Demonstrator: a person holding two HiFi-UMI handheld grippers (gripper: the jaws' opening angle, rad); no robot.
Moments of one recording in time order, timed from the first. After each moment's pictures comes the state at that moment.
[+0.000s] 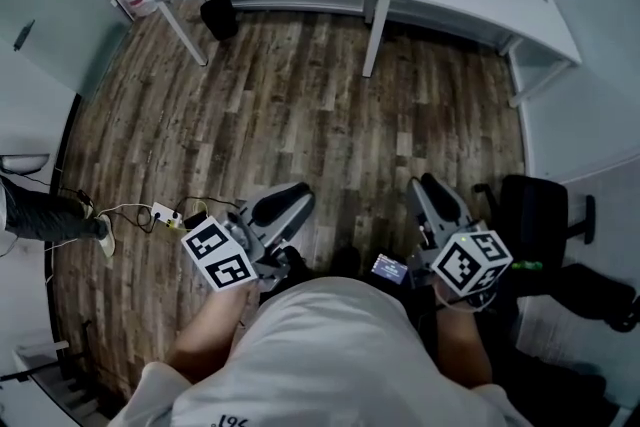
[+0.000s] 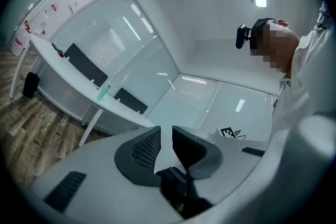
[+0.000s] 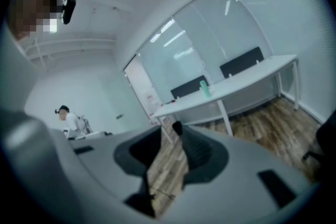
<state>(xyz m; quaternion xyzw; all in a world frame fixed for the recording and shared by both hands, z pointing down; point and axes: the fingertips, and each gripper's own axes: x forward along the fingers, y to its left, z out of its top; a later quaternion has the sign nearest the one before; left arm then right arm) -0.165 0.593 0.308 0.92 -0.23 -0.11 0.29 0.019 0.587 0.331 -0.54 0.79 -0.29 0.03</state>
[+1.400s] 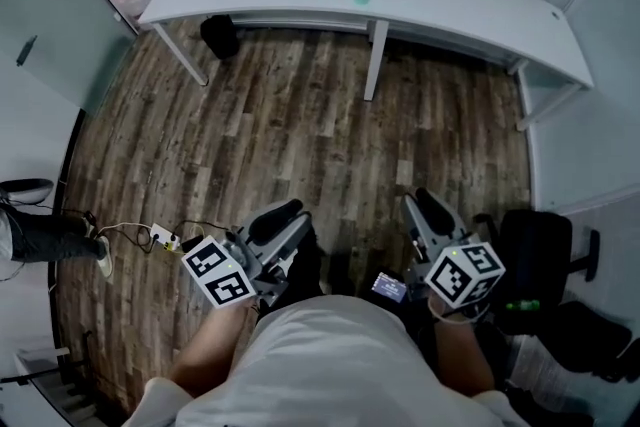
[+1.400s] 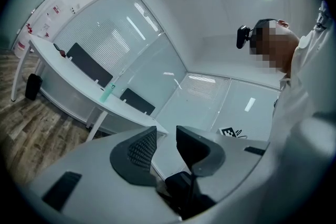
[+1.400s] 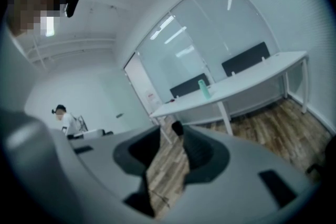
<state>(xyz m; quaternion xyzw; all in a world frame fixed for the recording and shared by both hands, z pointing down) -0.115 0.500 0.330 0.91 -0.26 -0.10 0.30 0.070 0.486 0.360 -0.52 0.80 -0.29 0.02</state>
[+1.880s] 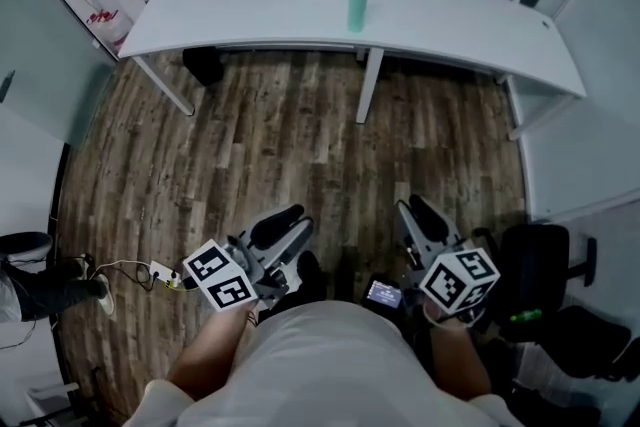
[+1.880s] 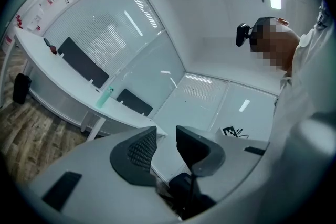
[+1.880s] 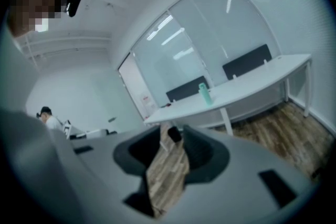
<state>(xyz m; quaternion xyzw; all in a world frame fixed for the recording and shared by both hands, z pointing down) -0.133 0.375 0.324 0.93 -0.22 -0.09 0.29 0.037 0.376 0.346 -0.54 0.79 -0.29 0.03</state>
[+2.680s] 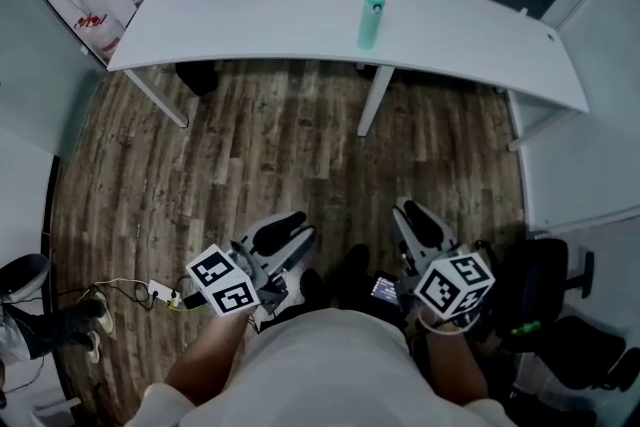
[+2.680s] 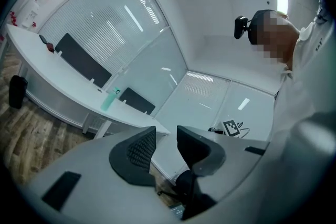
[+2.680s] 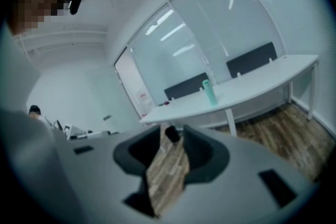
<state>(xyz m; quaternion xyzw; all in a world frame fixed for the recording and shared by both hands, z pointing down) -0.167 0.281 0.349 0.93 -0.20 -0.07 0.30 -0.009 0.281 0.361 -0.55 0.79 -0.29 0.01</state>
